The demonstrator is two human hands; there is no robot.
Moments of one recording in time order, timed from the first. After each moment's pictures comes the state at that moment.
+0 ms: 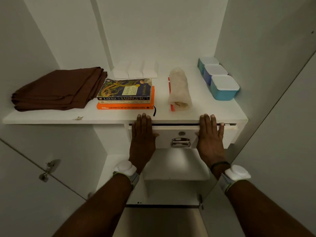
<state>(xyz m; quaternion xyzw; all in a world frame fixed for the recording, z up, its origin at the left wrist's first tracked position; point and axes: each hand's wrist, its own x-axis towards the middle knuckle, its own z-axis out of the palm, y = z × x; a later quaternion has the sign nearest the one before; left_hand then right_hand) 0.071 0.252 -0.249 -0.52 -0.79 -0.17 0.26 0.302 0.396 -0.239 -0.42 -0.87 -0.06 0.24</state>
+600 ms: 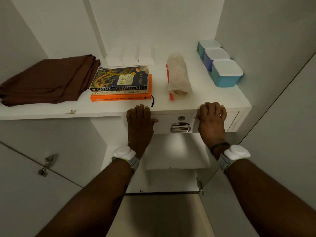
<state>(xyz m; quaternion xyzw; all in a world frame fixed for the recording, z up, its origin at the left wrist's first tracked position) 0.052 0.273 -0.245 -0.50 -0.78 -0.18 0.32 0.284 0.415 -0.229 -0.41 -0.85 -0.13 0.32</state>
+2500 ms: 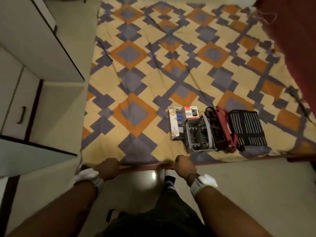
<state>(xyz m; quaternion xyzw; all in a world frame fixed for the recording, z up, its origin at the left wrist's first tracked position) 0.817 -0.306 -0.451 -0.88 -0.25 0.34 -0.21 0.973 -0.600 -0.444 -0.91 -0.09 0.38 0.10</state>
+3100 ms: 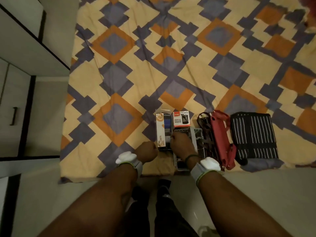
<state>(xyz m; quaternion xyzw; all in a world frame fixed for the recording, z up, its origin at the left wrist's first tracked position) 1.105 -0.459 -0.489 -0.83 -0.24 0.34 -0.36 1.201 -0.607 -0.472 -0.90 -0.15 0.35 0.22</state>
